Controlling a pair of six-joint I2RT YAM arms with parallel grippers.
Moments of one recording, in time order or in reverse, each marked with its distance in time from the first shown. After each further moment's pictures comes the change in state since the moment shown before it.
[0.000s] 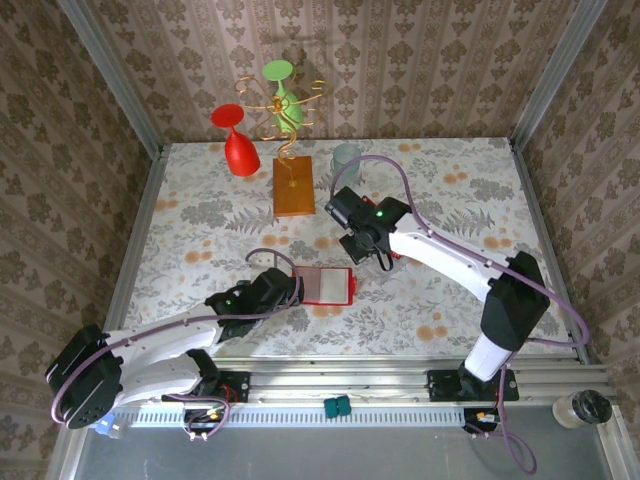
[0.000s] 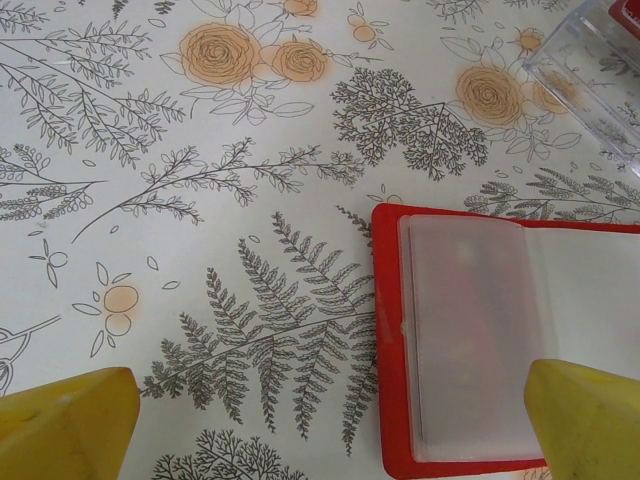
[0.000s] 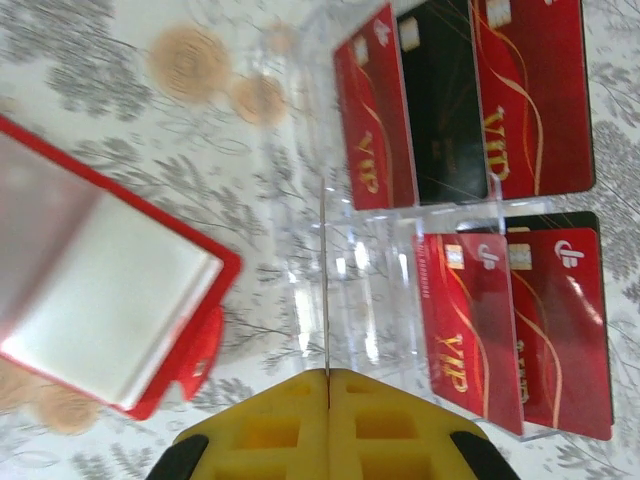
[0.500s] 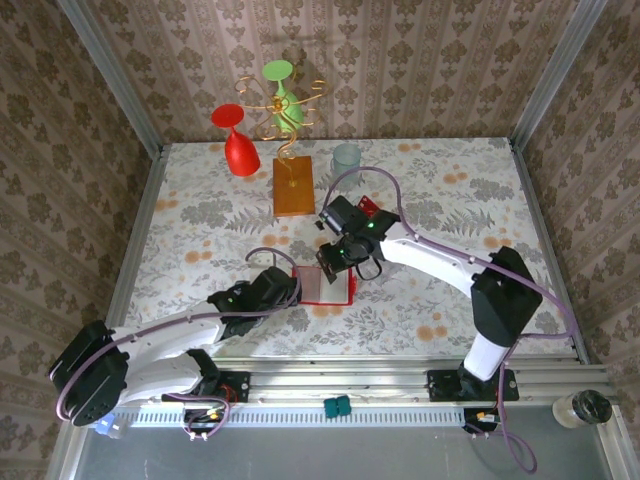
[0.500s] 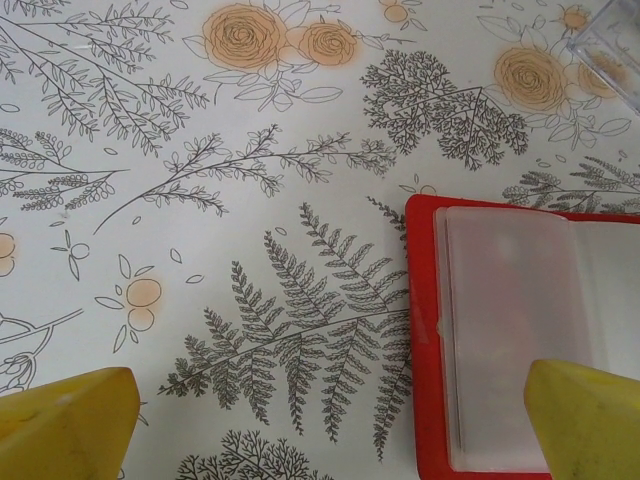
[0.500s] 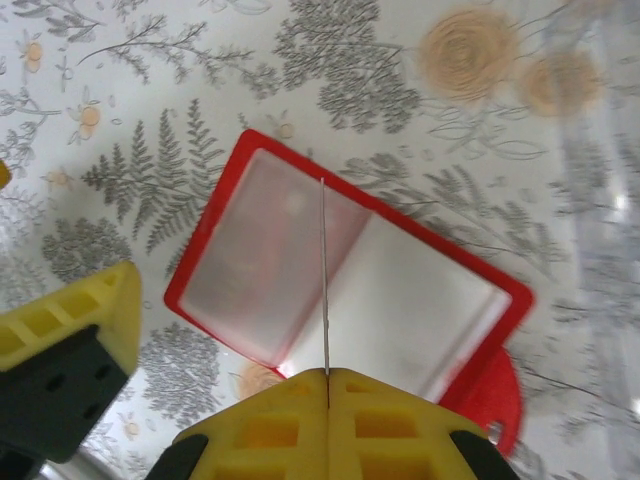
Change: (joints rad) left arm 0.021 0.033 0.000 -0.010 0.000 0.013; right arm 0.006 0.058 -0.121 0.283 -0.423 0.223
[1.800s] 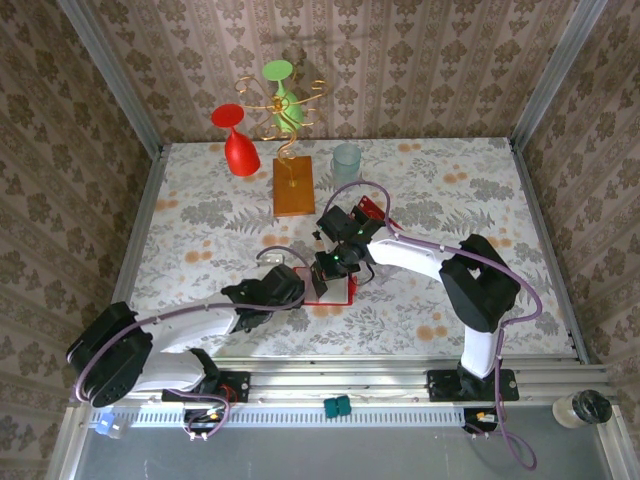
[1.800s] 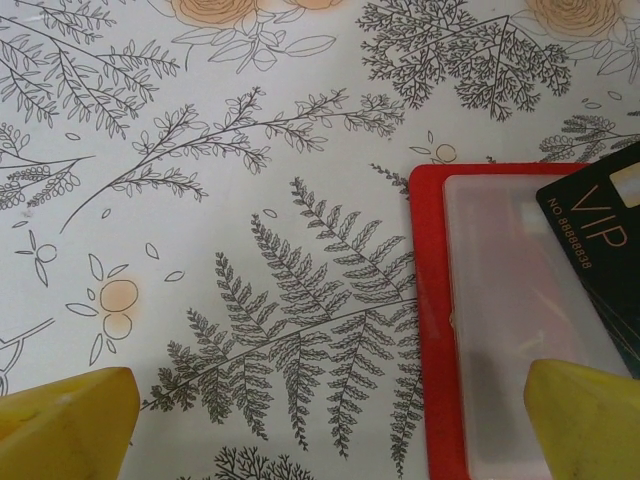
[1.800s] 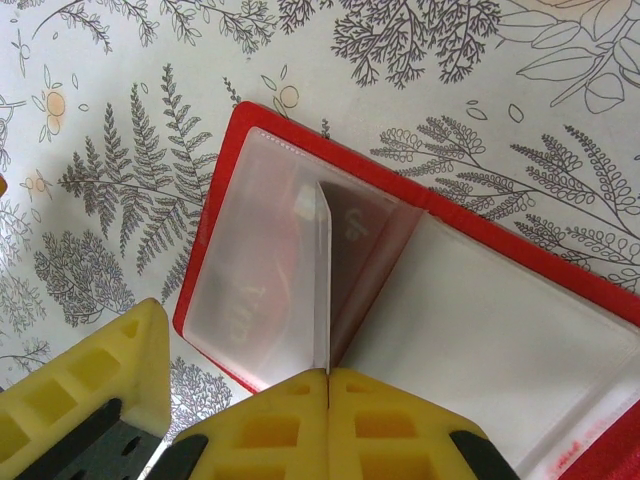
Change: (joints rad) left arm 0.007 0.150 0.041 0.016 0.019 0.063; right arm -0.024 0.126 -0.070 0.158 -0.141 0.084
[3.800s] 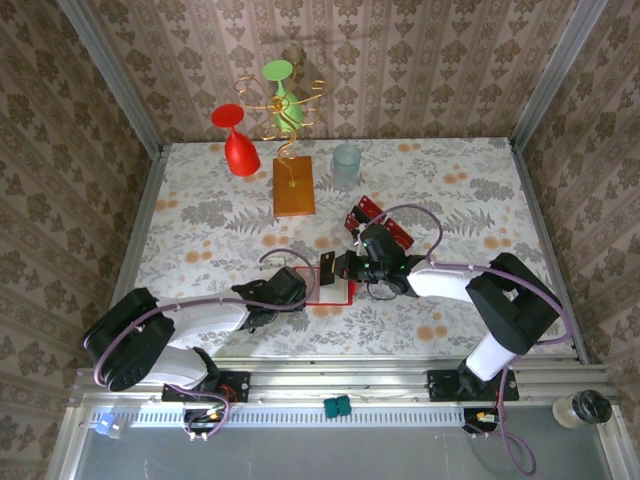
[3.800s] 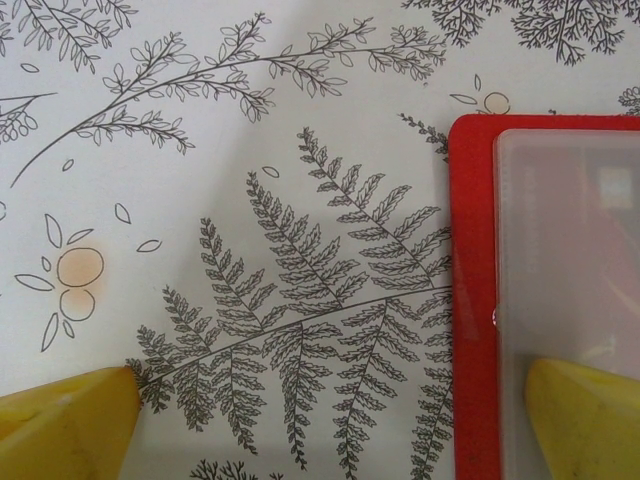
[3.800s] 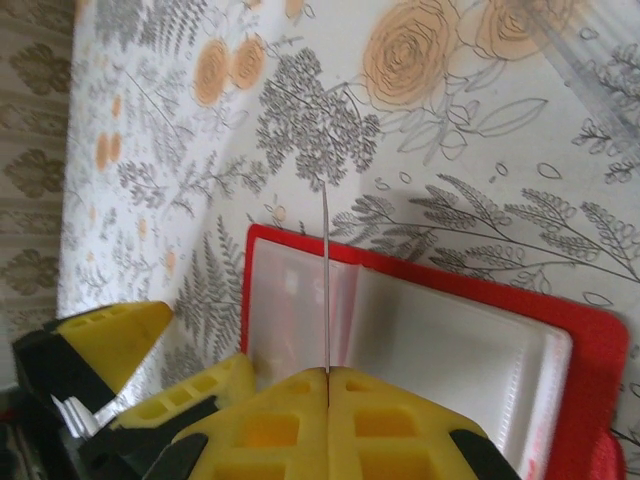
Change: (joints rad) left arm 0.004 0.115 -0.009 0.047 0.007 -0.061; right arm -0.094 -0.230 -0.552 0.782 -0.040 0.377
